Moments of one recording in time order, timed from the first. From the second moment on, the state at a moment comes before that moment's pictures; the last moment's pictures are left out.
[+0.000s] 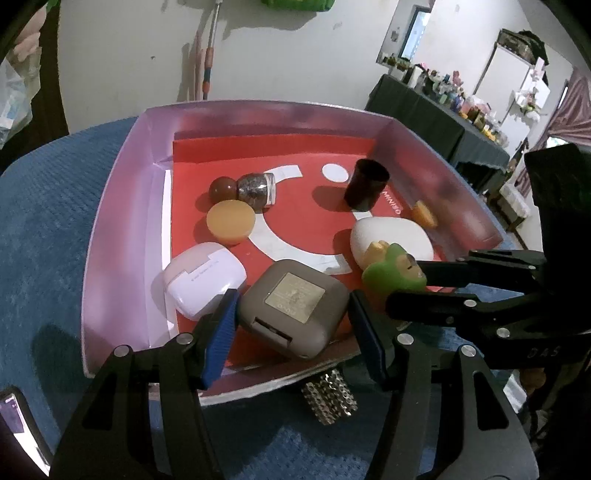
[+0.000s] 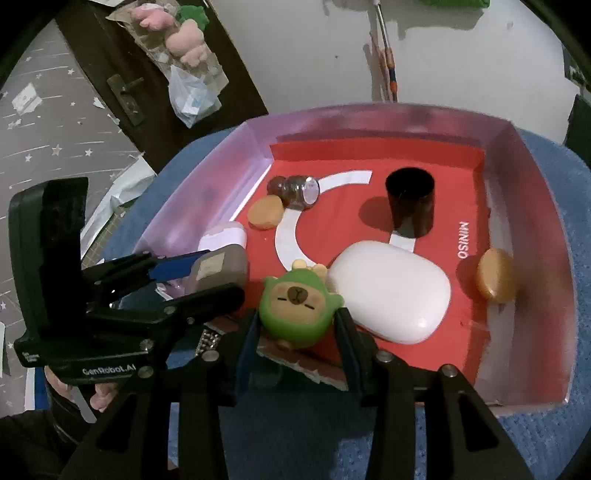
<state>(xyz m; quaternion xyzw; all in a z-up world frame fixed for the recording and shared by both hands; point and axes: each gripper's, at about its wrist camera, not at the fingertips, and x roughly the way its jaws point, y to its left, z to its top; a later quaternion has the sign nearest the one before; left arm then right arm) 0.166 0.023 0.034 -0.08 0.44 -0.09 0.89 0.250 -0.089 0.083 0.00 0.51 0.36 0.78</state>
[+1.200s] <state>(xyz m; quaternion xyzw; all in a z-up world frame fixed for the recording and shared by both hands) 0.189 0.019 0.016 -0.06 0.44 -0.02 0.89 0.270 -0.084 0.078 -0.09 0.45 0.25 0.85</state>
